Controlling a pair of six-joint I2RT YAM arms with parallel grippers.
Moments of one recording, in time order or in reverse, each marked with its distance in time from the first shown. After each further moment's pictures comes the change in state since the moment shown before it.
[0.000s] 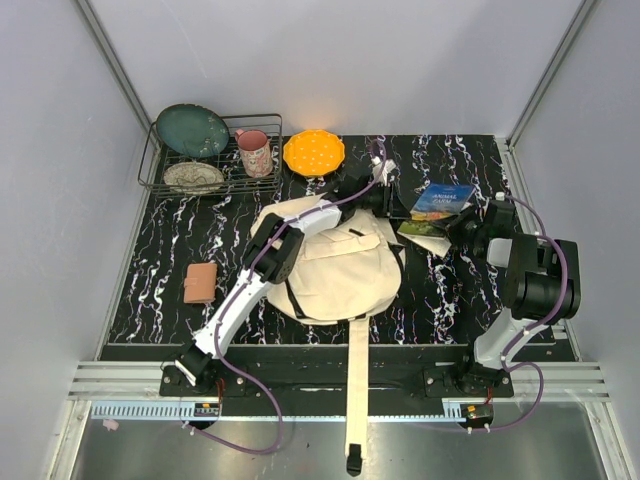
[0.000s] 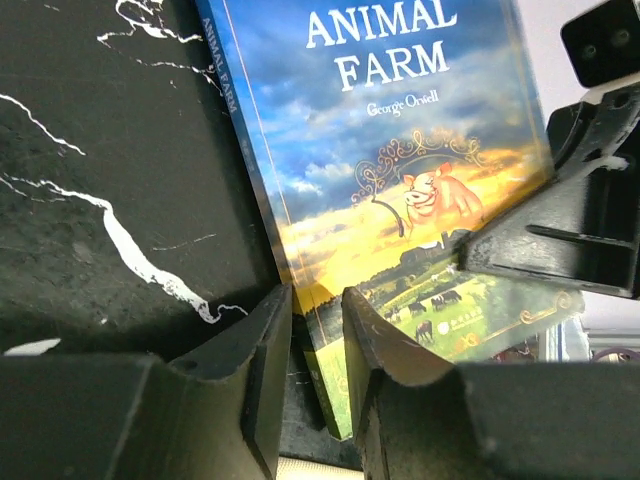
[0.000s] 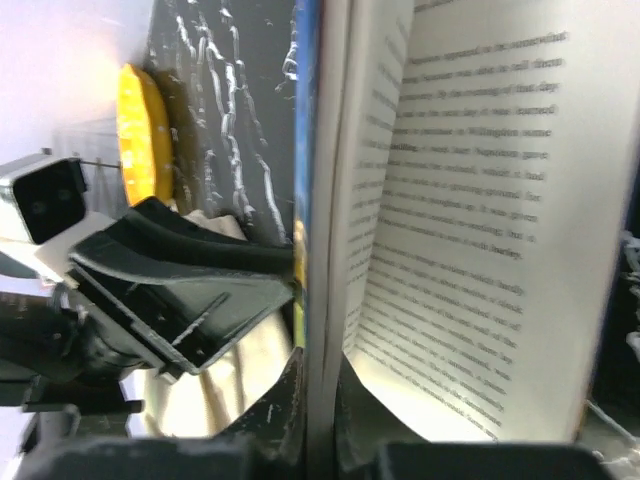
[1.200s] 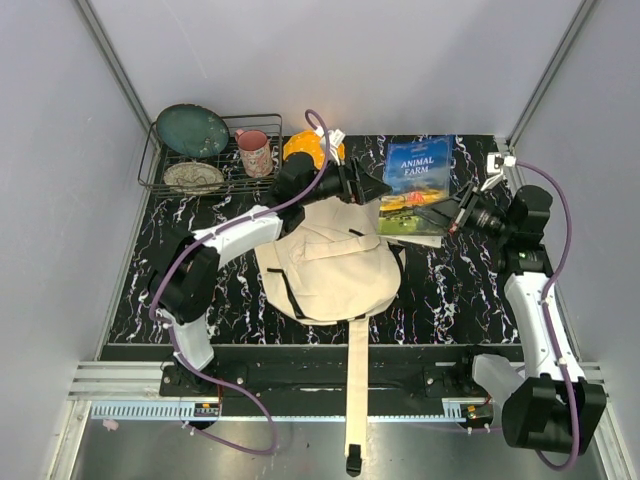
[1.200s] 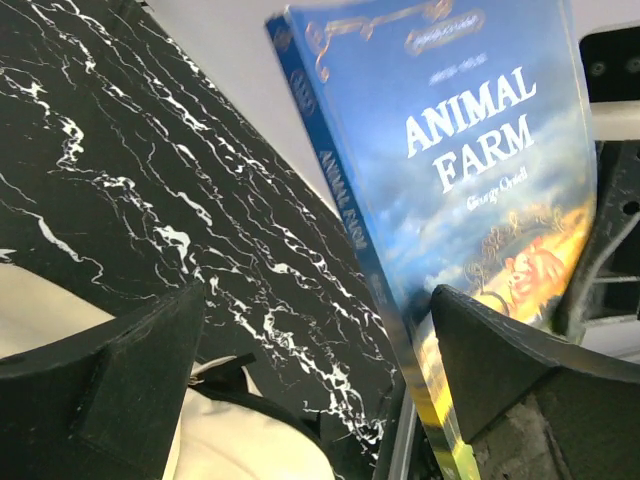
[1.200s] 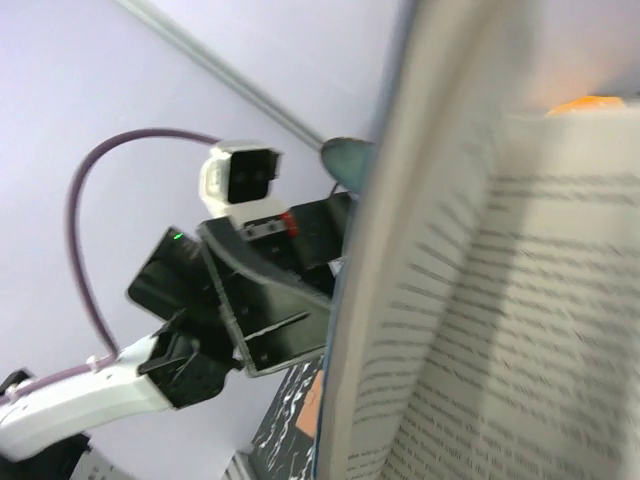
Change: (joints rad) left arm 0.028 -0.991 -0.989 0.355 -0.188 -0.039; right arm 0.084 -0.734 0.099 -0.389 -0.466 -0.098
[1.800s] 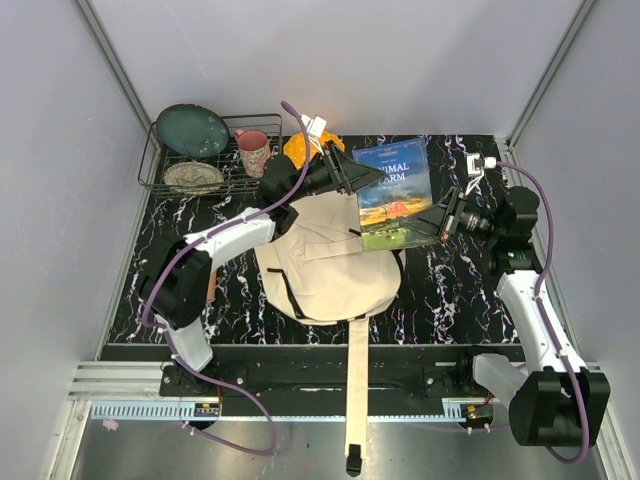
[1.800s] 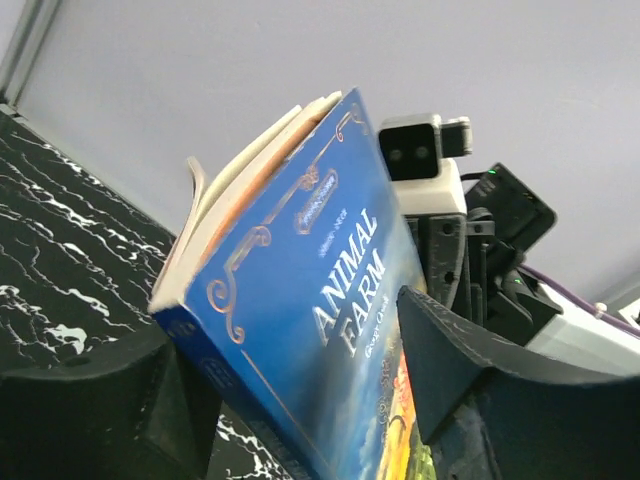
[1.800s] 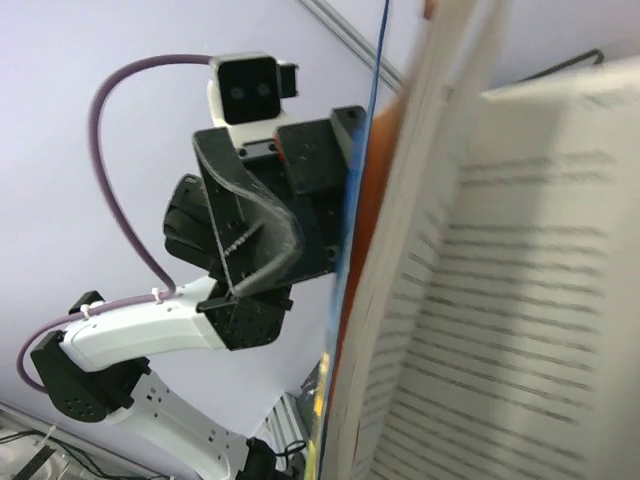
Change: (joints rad) left arm 0.019 -0.054 -0.062 0.342 0.085 -0.218; right arm 0.100 0.007 -0.035 0.183 -0.151 0.053
